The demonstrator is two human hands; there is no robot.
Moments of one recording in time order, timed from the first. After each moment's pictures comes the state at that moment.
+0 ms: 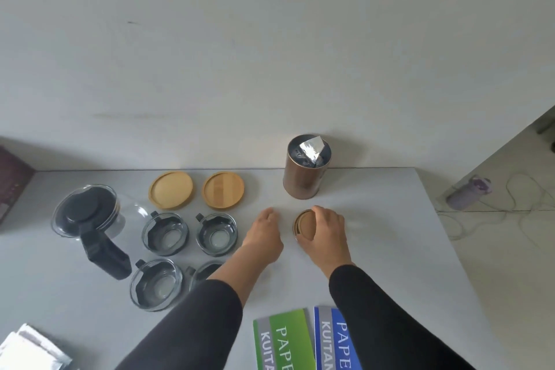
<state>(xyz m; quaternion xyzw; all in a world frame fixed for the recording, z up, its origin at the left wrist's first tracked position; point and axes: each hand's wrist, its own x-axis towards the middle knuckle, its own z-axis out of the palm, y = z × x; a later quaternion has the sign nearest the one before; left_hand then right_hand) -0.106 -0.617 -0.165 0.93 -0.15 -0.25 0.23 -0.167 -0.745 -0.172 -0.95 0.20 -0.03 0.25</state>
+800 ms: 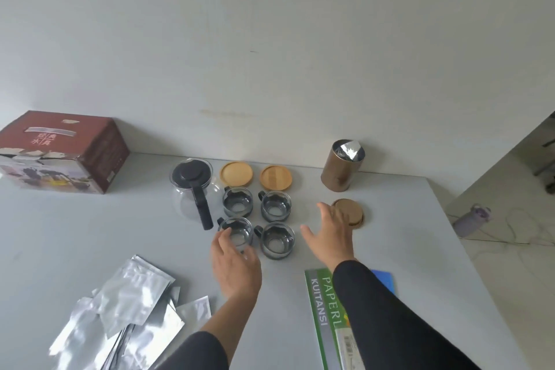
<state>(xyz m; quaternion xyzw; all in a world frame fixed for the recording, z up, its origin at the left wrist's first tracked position) -0.230 -0.448 -0.144 0.88 0.16 0.08 0.45 -0.228 -0.614 -0.101 -0.96 0.19 -0.04 0.20</state>
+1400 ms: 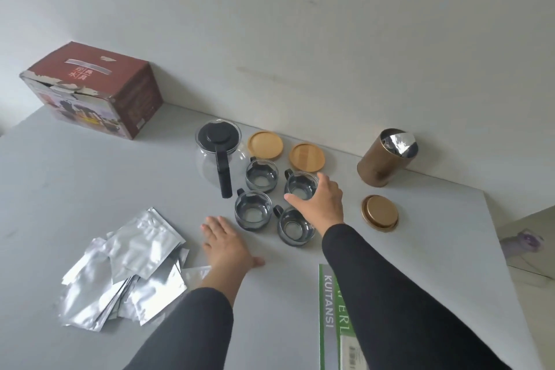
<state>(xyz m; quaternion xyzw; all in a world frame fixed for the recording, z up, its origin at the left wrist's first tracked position) -0.210 -0.415 -0.166 0.93 0.17 -0.29 0.15 -0.157 -0.579 -0.120 -0.94 0.16 0.05 0.30</state>
